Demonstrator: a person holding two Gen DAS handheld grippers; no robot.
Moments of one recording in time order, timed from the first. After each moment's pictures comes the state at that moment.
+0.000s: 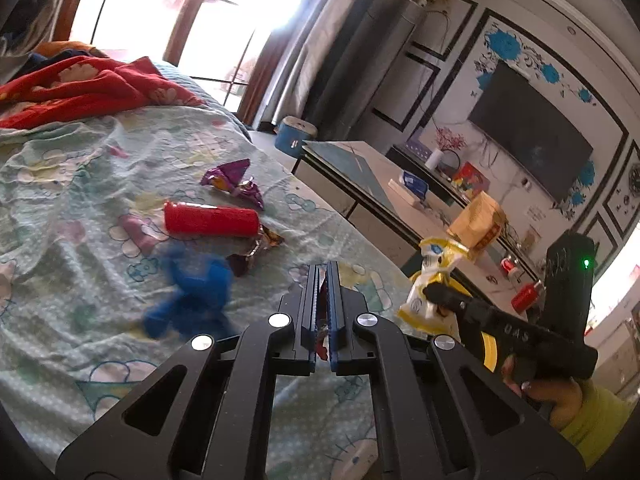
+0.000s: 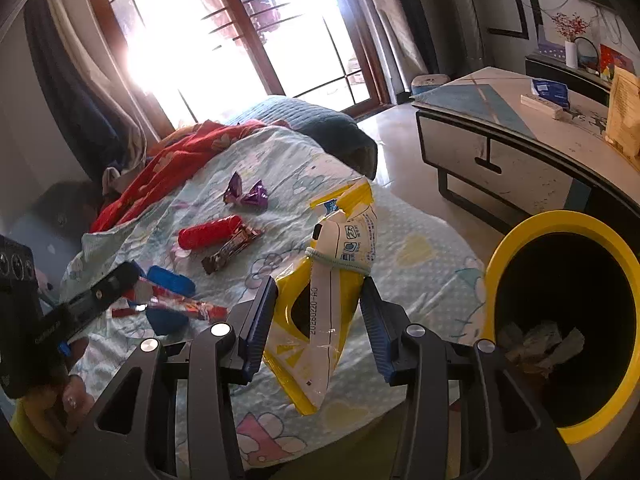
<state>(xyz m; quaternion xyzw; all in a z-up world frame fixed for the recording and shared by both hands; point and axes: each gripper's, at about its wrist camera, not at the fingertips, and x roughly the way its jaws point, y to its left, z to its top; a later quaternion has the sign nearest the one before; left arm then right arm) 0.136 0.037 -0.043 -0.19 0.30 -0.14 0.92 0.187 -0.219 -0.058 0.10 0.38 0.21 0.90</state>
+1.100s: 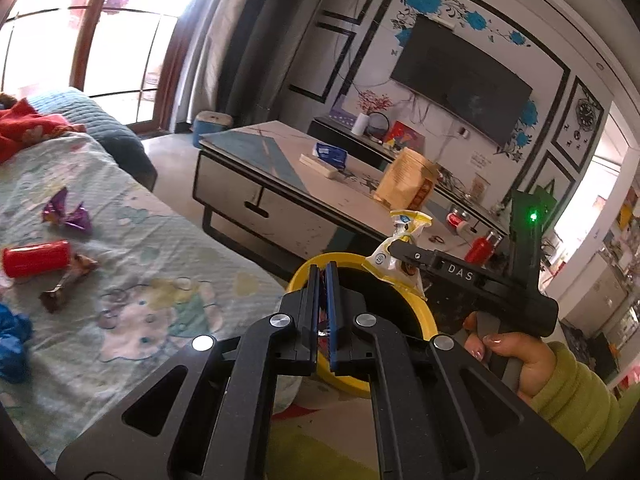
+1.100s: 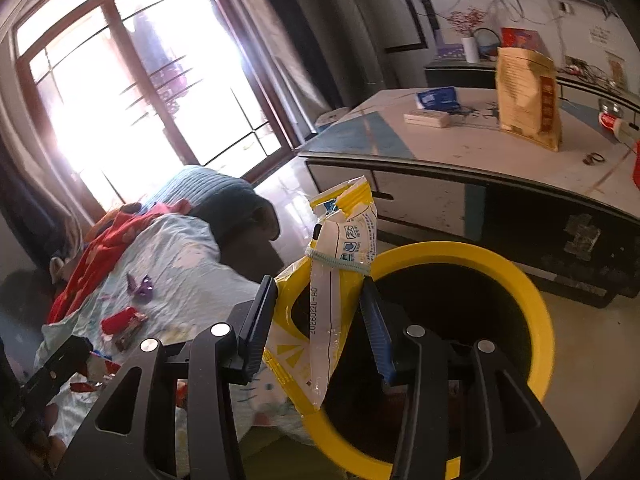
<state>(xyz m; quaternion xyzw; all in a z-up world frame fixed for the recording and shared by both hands) 0.171 -0.118 -0.026 -0.12 0.30 -0.27 0.91 0.200 -0.386 -0.047 0.18 0.33 0.06 0.93</state>
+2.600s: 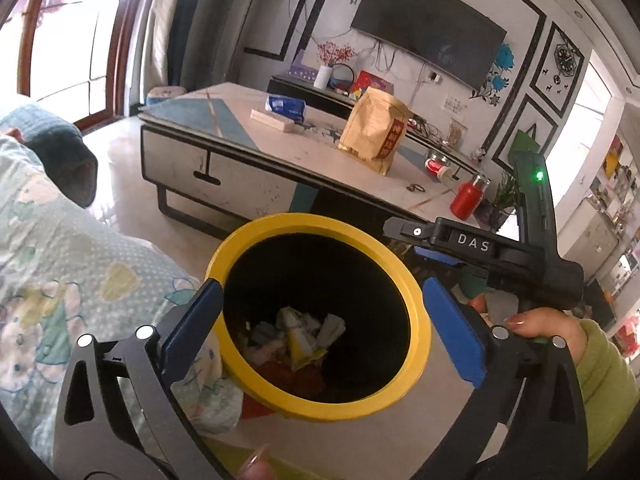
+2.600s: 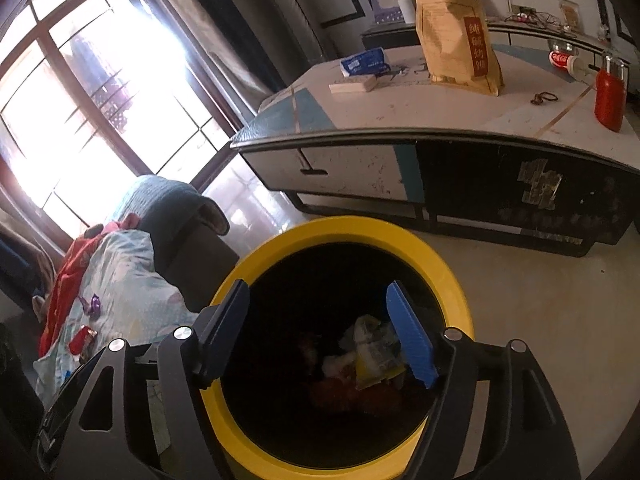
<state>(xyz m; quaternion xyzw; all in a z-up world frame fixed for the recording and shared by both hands) 0.203 -0.223 -0.072 -0.05 0.34 -0.32 0.88 0.201 -0.482 -0.092 0.23 0.37 -0.01 0.90</state>
